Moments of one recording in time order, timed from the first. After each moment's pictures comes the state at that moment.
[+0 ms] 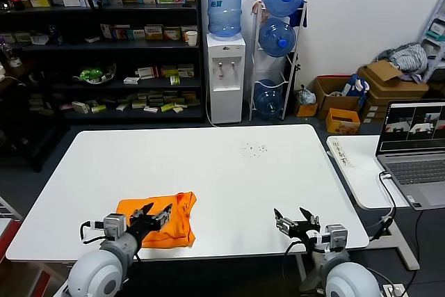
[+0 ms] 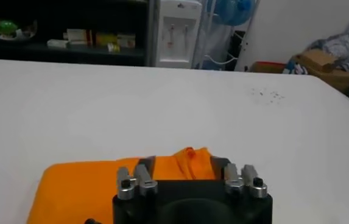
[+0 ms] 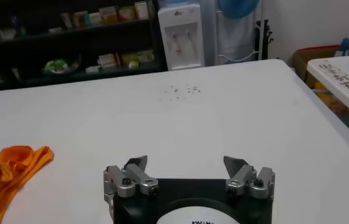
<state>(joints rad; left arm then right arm) 1.32 -0.91 -0.30 -2.04 -0.84 0.51 -0.36 -1.39 1.05 0.34 2.02 0.69 -0.47 0.26</state>
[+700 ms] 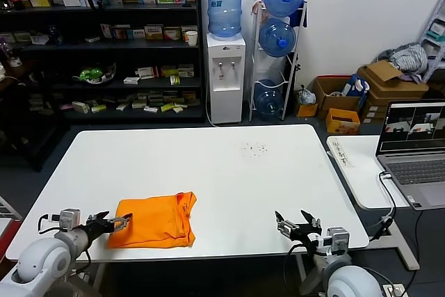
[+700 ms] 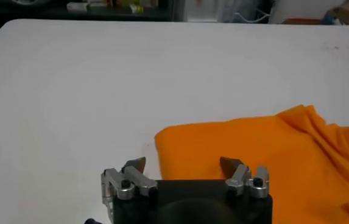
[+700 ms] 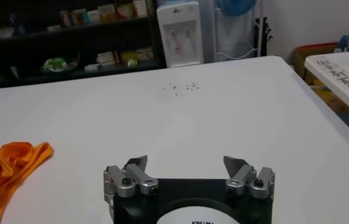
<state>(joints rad) 1.29 -0.72 -0.43 -1.70 -0.91 0.51 -0.03 -1.41 1.05 0.35 2.02 0.69 -0.47 0.25</state>
